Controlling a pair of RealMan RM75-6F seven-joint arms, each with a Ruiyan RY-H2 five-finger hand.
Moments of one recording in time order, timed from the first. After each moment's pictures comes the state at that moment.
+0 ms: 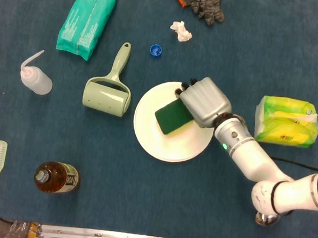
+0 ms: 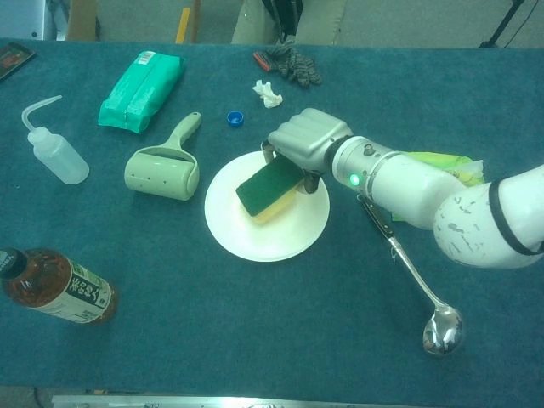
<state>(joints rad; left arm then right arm) 0.09 -1.09 0.00 -1.54 1.57 1.68 -0.07 1.13 -1.64 0.02 -1.66 -0.59 0.99 -0.90</state>
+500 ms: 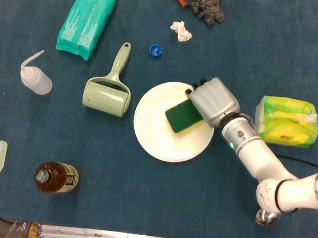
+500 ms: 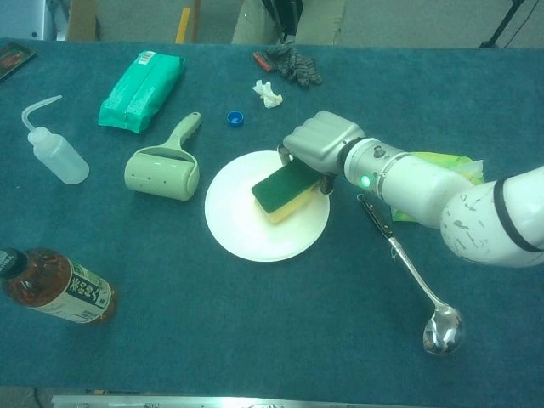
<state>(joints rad) 0.09 -1.10 0.00 -1.54 1.58 1.68 -0.06 1.13 -1.62 -0.01 -1.66 -0.55 1.00 -0.95</state>
